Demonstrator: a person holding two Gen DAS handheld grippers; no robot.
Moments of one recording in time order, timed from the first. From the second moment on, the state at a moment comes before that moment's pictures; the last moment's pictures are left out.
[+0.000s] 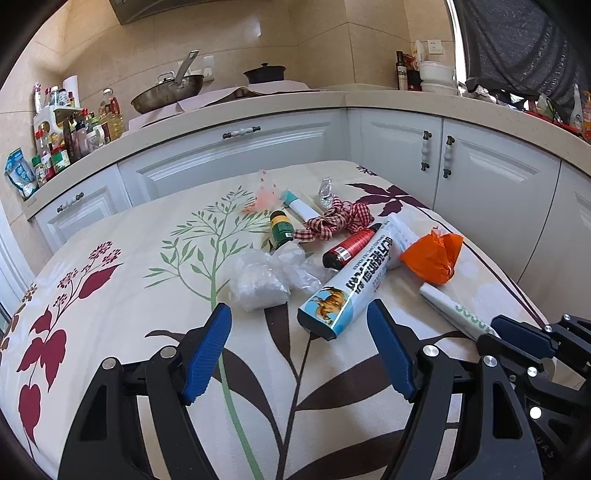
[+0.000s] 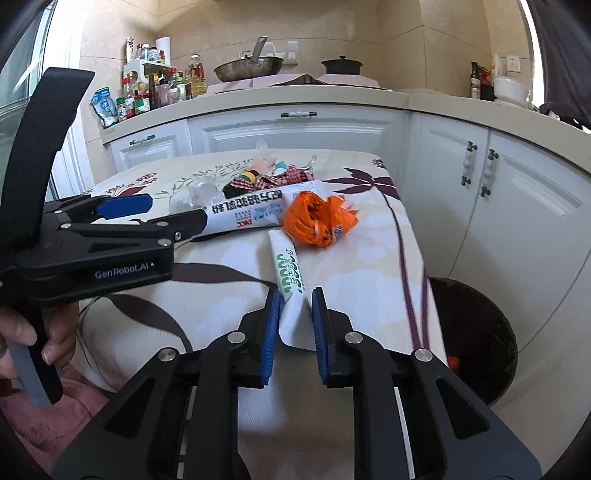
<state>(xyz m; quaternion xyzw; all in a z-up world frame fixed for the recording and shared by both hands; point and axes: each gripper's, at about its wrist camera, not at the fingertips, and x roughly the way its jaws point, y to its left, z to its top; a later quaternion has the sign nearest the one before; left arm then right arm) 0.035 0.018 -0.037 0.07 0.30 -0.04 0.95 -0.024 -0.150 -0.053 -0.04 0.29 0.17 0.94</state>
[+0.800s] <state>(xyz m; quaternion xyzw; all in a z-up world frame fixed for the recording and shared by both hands) 0.054 -0.003 -0.037 0.07 0.32 -0.06 0.94 -0.007 -0.181 -0.055 0.00 0.29 0.11 0.95</state>
